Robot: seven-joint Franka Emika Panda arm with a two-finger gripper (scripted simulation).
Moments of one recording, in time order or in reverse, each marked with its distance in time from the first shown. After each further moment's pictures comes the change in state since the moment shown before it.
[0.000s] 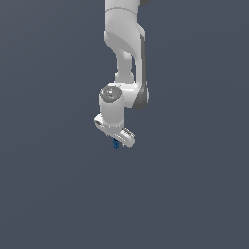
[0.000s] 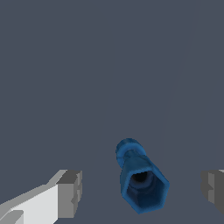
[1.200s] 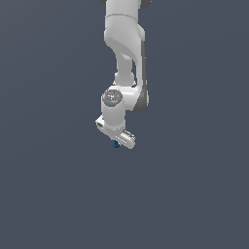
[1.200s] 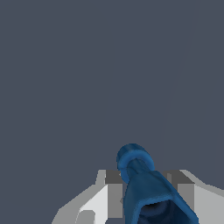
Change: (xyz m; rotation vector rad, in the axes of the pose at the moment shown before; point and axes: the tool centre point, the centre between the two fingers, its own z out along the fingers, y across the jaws) arm -0.002 -0.002 0.016 -0.001 -0.001 0.003
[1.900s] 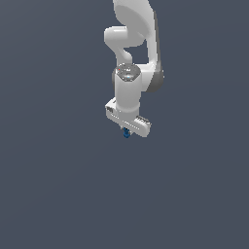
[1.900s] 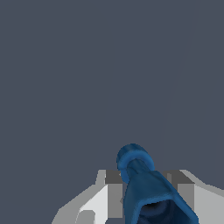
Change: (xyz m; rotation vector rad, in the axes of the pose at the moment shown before) arm -0.035 -0.040 -0.087 0.000 0.001 0.000
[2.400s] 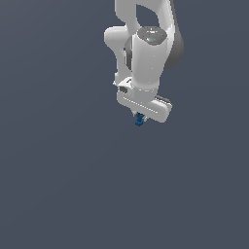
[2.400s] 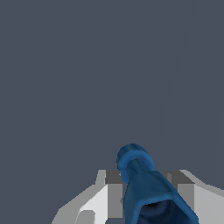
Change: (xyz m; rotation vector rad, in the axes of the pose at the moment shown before) arm -0.033 -0.041 -0.088 0.001 0.002 -0.001
